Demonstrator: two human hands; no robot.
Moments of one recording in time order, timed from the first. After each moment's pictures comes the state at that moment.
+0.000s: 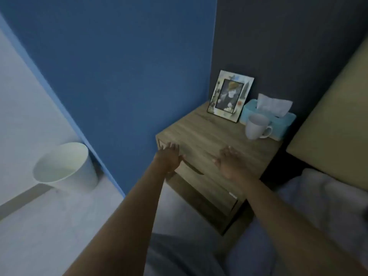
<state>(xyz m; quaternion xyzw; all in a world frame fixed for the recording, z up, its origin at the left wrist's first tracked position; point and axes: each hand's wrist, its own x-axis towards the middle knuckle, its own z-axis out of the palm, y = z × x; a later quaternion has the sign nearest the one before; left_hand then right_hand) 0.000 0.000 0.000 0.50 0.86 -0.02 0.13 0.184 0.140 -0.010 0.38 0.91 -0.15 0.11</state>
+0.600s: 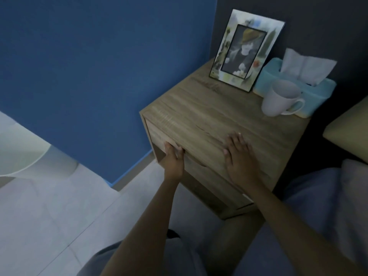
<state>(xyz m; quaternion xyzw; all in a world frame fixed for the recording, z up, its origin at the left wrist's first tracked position) 0.019 0.041 -0.142 0.20 0.79 0.50 0.28 0.180 0.161 -0.103 0.38 0.91 -0.13 -0.07</state>
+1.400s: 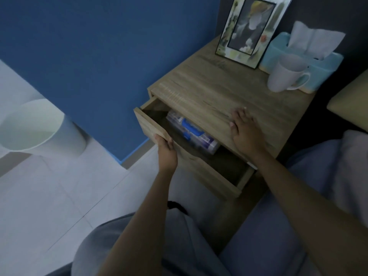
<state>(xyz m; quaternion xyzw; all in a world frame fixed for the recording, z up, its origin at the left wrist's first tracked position) 0.029 -0.031 -0.142 0.14 0.79 0.53 0.27 0.179 0.166 -0.102 0.37 0.92 -0.12 -0.06</state>
